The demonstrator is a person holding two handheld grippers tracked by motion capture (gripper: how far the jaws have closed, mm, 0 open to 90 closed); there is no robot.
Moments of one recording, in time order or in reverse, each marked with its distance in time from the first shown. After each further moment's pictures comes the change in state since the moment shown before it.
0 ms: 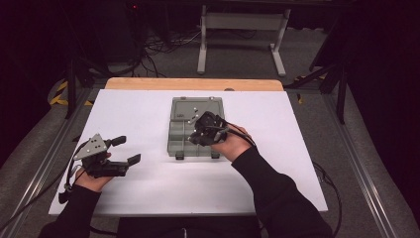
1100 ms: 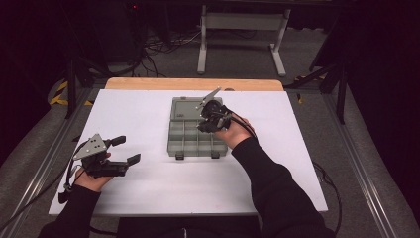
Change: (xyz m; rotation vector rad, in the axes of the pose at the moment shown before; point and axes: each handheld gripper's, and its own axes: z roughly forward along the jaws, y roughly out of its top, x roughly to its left) left arm 0.001 0.000 -0.001 -0.003 0.001 0.001; right arm -0.051 -0.012 0.017 0.041 -0.075 0.146
